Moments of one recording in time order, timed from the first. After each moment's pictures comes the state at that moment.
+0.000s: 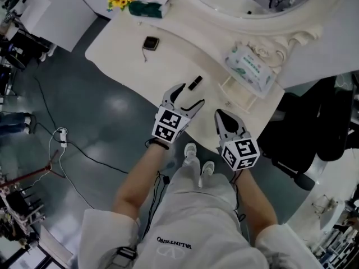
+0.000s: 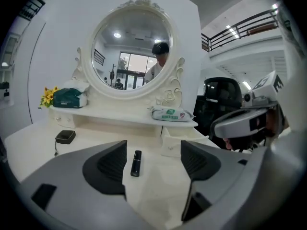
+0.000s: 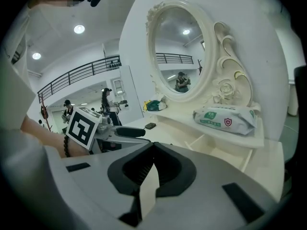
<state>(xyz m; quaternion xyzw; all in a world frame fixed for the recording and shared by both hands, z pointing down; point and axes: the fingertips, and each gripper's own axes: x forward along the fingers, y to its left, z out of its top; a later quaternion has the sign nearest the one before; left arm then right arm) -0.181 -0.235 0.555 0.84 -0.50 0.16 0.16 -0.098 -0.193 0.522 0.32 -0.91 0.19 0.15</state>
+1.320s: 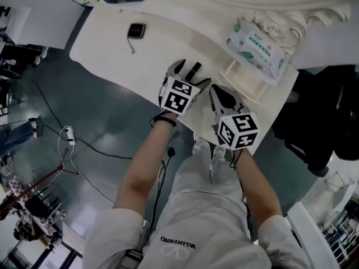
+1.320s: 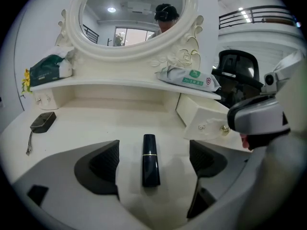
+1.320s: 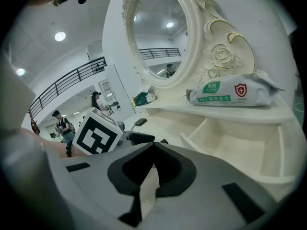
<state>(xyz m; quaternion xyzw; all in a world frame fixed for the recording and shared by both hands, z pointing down) -0.175 -0.304 0.659 0.81 -0.46 0.28 0.23 -0.127 -0.249 0.586 0.34 -0.89 0.27 0.15</state>
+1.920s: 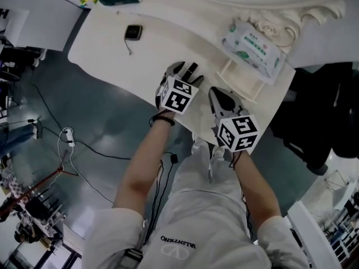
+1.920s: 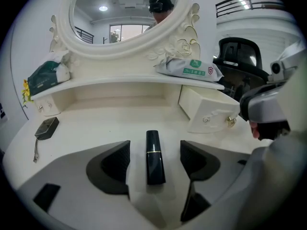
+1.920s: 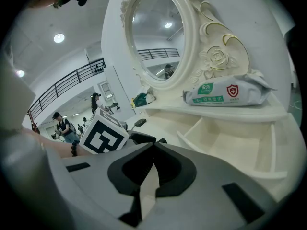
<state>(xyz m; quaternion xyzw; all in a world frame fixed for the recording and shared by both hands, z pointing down) -0.178 -0.306 0.668 0.80 -0.46 0.33 0.20 -0.116 -0.244 0.583 0.35 -0.88 0.28 0.14</state>
